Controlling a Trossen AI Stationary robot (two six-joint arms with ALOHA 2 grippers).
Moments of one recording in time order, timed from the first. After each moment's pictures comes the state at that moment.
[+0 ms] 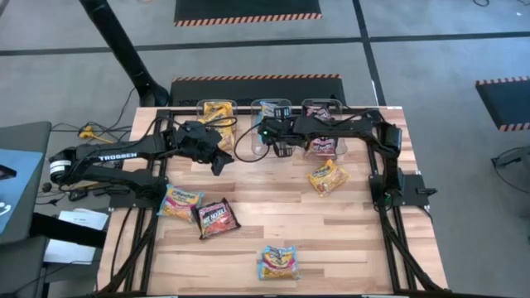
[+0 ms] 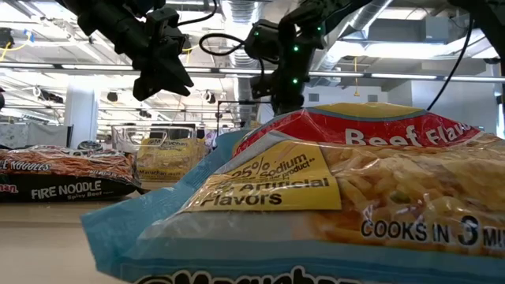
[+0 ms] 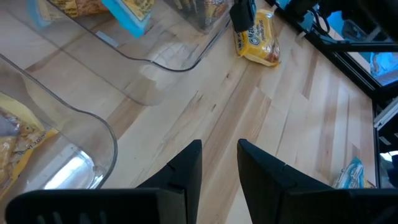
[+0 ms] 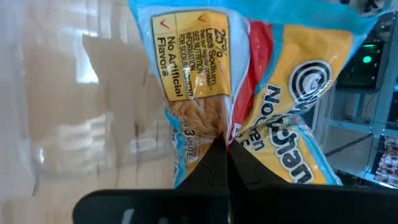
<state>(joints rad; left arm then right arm) 0.34 1.05 0.71 -0.22 0.14 -0.48 -0.28 1.97 1.56 -0.69 0.55 -0.54</state>
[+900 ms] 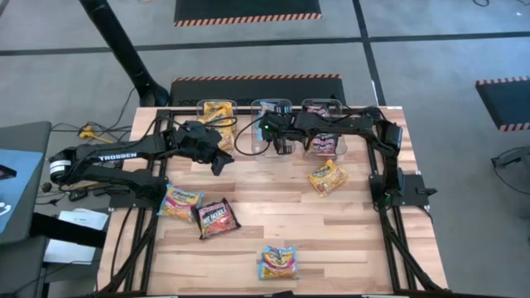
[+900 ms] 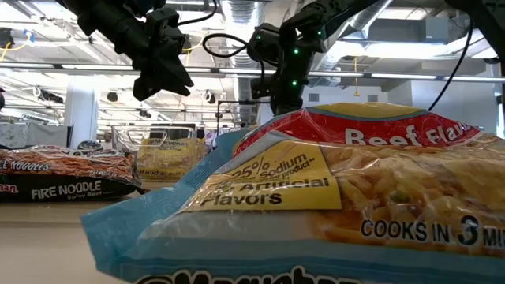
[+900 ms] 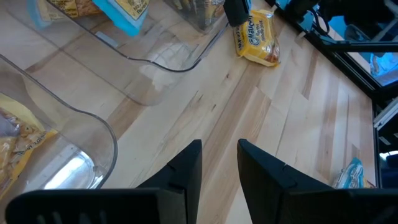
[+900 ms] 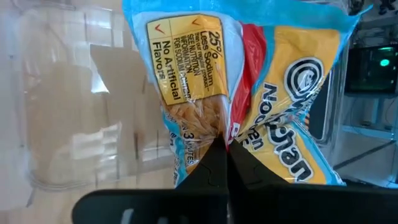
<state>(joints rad) 0.34 1.05 0.71 -0.22 0.14 -0.48 -0.33 1.97 1.56 -0.66 0.47 -0.55</state>
